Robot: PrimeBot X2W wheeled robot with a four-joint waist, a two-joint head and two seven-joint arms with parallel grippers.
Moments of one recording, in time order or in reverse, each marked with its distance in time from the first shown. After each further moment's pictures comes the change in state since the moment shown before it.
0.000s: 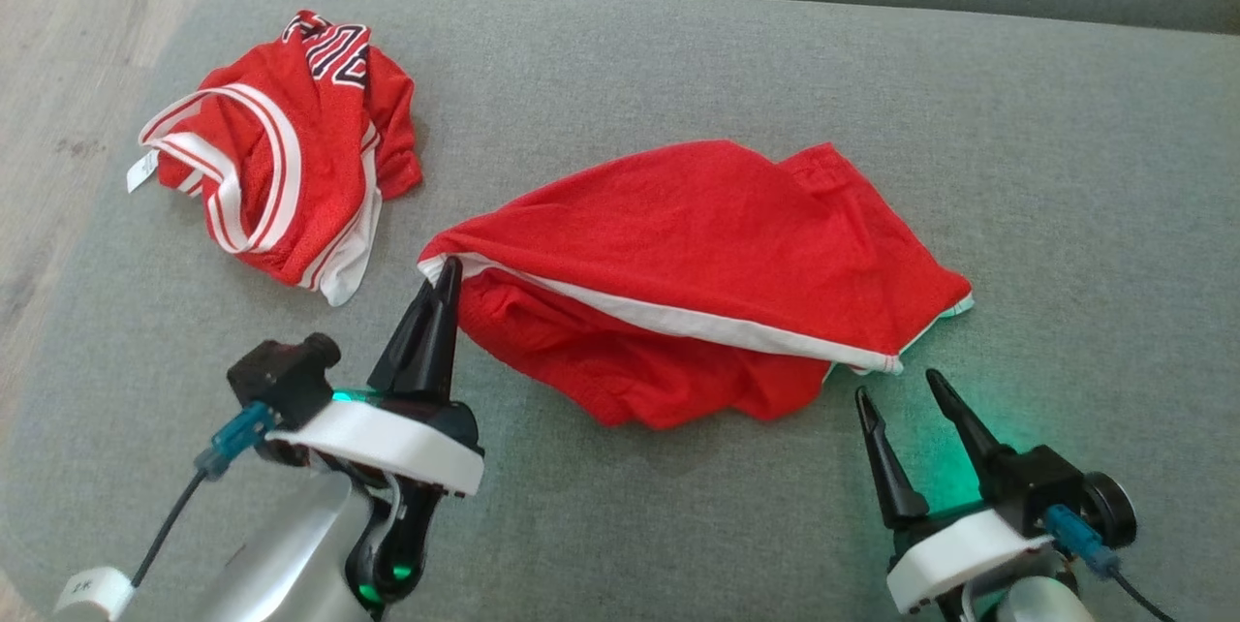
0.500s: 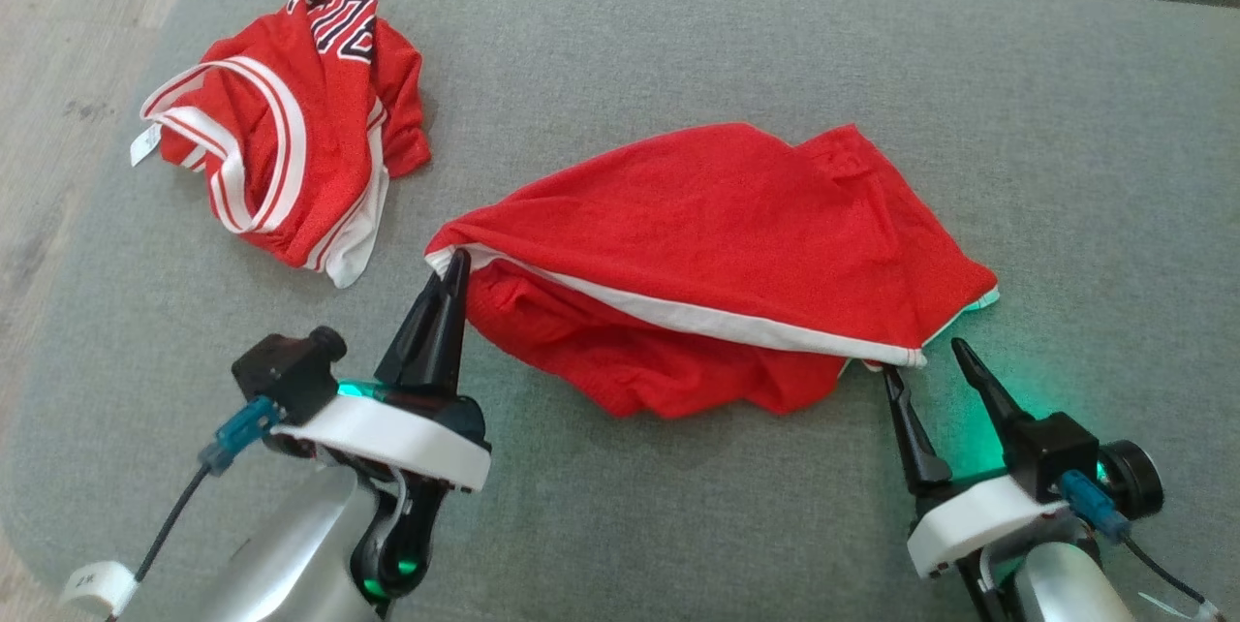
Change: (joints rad) left arm -0.006 -0.004 -0.005 -0.016 0.002 -0.001 0.000; right arm -0.064 -0.007 -0.053 0.045 -0.061 0.000 0.001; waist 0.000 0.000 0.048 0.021
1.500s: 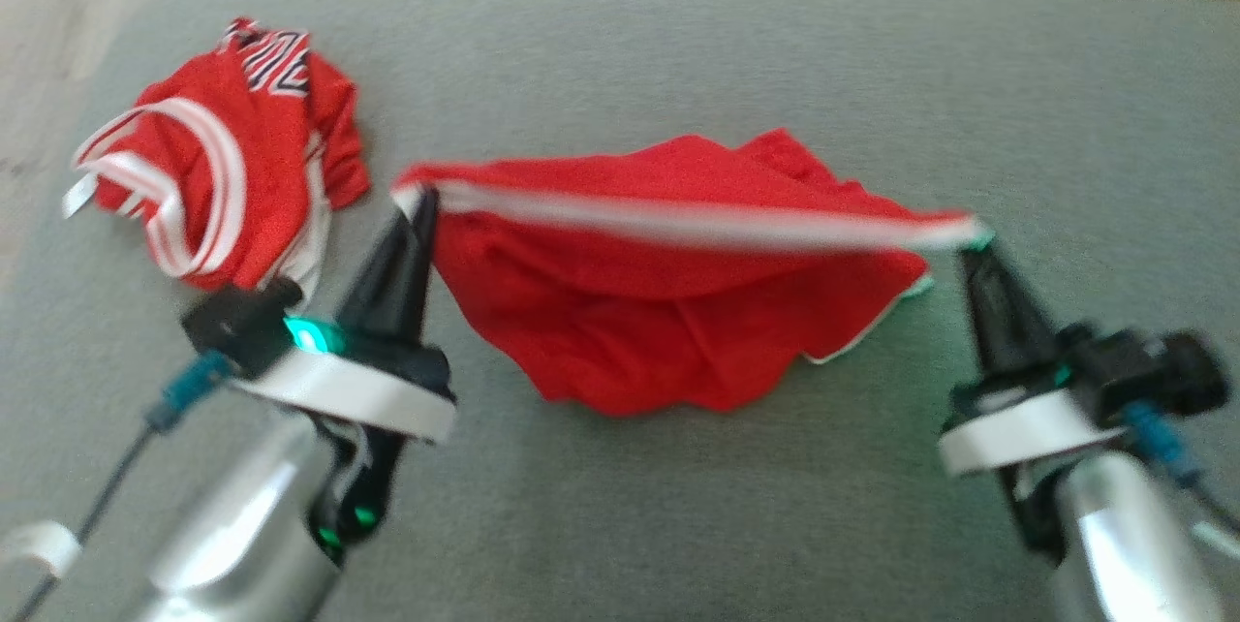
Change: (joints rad) left arm -0.062 0.057 0.015 -0.043 0.040 -0.015 -0.001; right arm -0.072 -0.025 -0.027 -0.175 -0.037 0.000 0.000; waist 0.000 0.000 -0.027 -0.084
